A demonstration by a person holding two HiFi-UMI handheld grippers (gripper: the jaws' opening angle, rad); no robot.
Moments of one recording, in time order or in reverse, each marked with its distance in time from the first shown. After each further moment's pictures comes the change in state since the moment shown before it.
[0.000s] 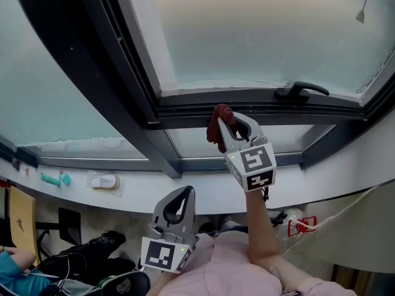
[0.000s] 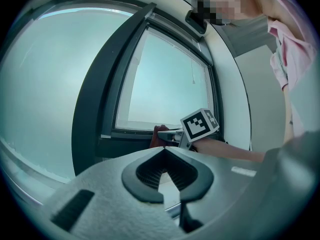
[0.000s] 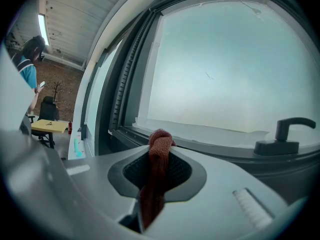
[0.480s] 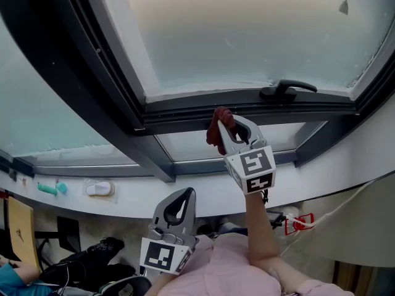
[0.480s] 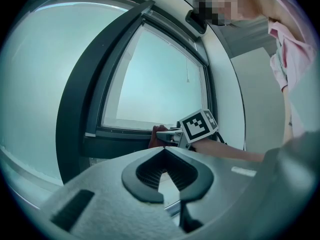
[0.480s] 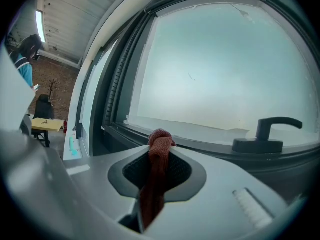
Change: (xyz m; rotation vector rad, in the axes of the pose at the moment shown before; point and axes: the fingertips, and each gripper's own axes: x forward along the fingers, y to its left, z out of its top) left arm 0.021 -0.025 -0.001 -0.002 0.006 -0.074; right arm -0.021 -0.032 -0.009 0.004 0.006 -0.054
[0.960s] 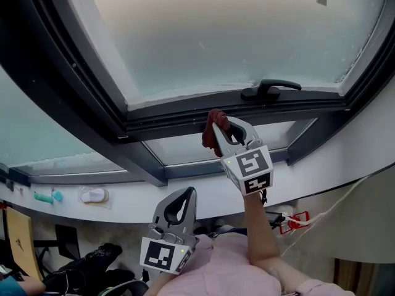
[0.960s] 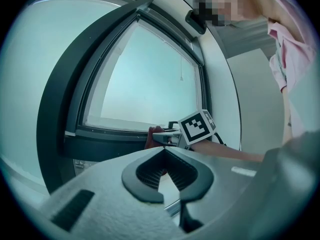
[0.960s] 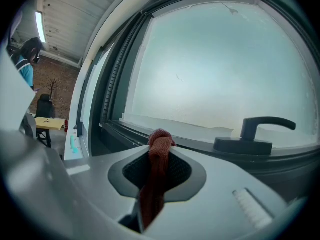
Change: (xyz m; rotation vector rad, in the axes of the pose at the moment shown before) left arm 0.033 -0.032 0.003 0.002 -0.006 -0.065; right arm -0.017 -0.032 -0.006 -0.005 0.011 0.009
